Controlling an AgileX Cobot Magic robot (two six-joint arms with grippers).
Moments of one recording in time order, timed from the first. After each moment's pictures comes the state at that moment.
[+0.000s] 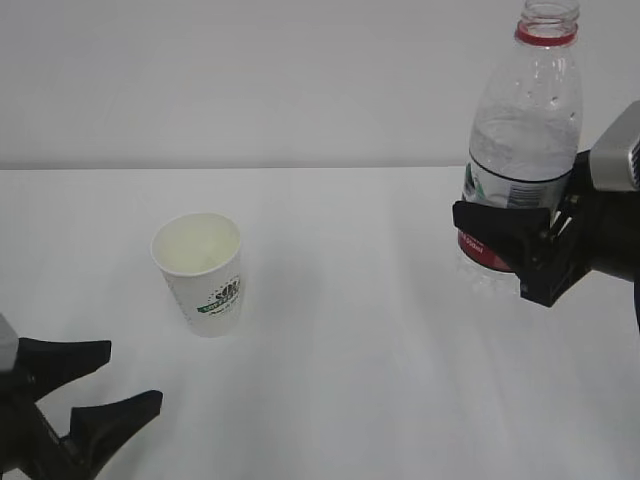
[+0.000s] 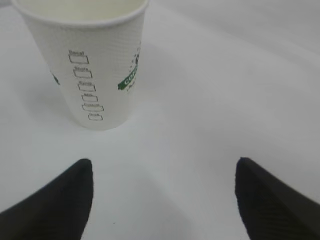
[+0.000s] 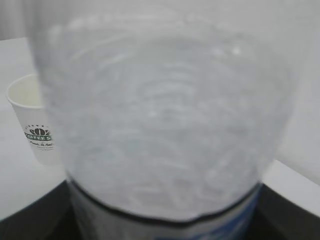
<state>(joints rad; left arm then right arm) -0.25 1.70 -0.06 0.48 -1.15 -0.08 0.08 1.41 -0.47 -0.90 -0.81 0.37</state>
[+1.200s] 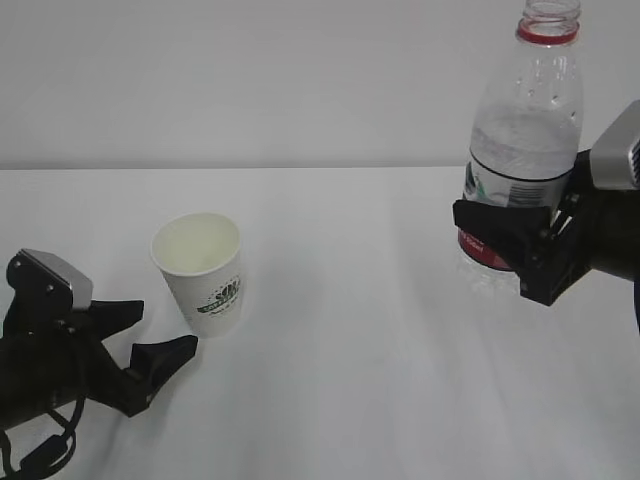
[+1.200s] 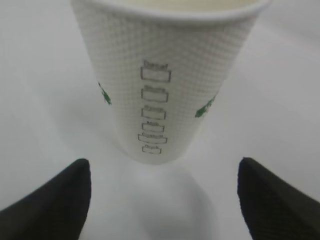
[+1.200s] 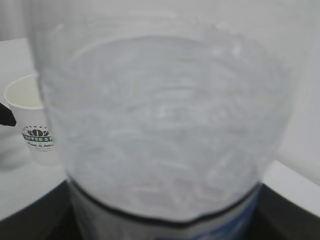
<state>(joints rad) -0.25 1.97 -0.32 0.39 -1.15 -0.08 0.08 1.41 -0.47 -0.89 -0.81 0.36</state>
